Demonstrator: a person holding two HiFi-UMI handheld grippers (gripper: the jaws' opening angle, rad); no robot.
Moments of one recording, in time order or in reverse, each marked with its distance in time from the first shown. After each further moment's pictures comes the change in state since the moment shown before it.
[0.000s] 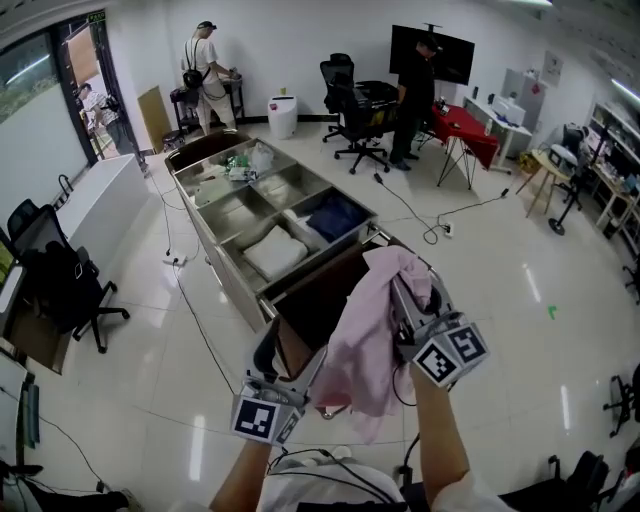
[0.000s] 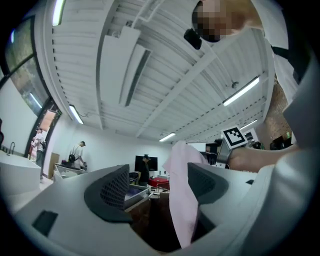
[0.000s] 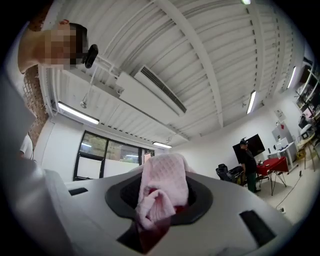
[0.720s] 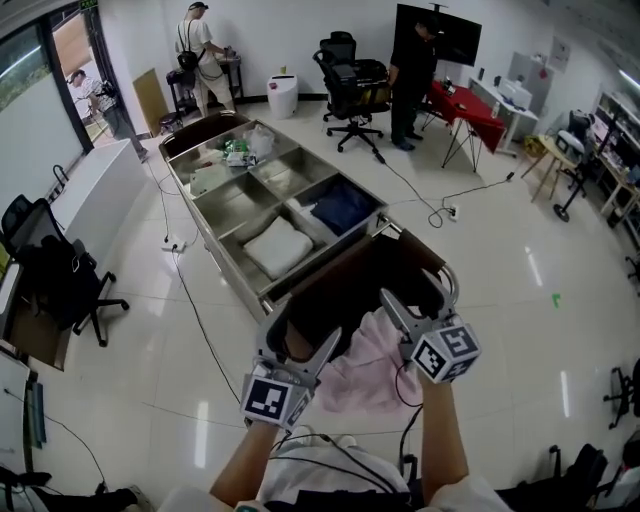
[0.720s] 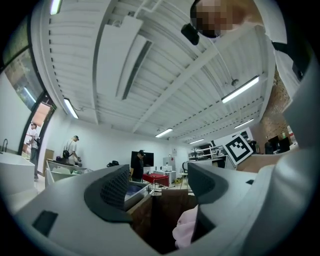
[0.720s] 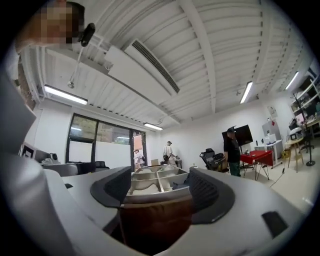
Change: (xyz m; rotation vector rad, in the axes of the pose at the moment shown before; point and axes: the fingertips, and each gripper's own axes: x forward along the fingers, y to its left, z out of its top) left arm 0.060 0.033 -0.036 0.005 0.043 -0.066; right arm 0.028 -0.043 -0.099 -0.008 0.222 -0.101
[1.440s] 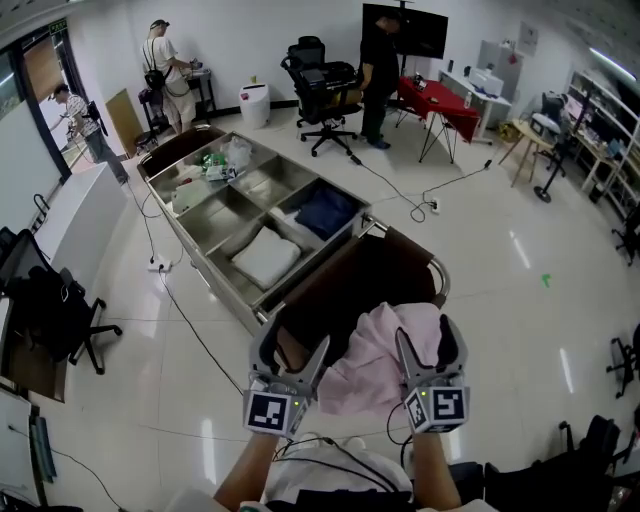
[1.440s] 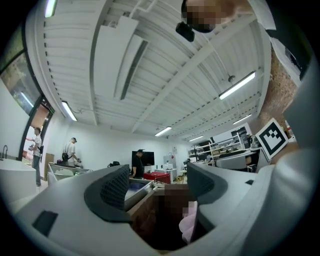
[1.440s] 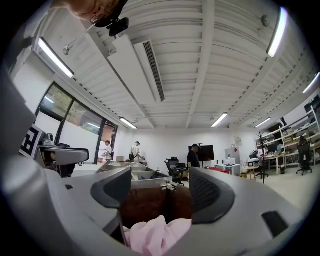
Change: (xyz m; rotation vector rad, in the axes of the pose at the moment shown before) left arm -0.009 0.001 -0.001 -0.022 0.019 -0.009; right arm -0.106 0.009 -0.018 -0.190 -0.055 -0.406
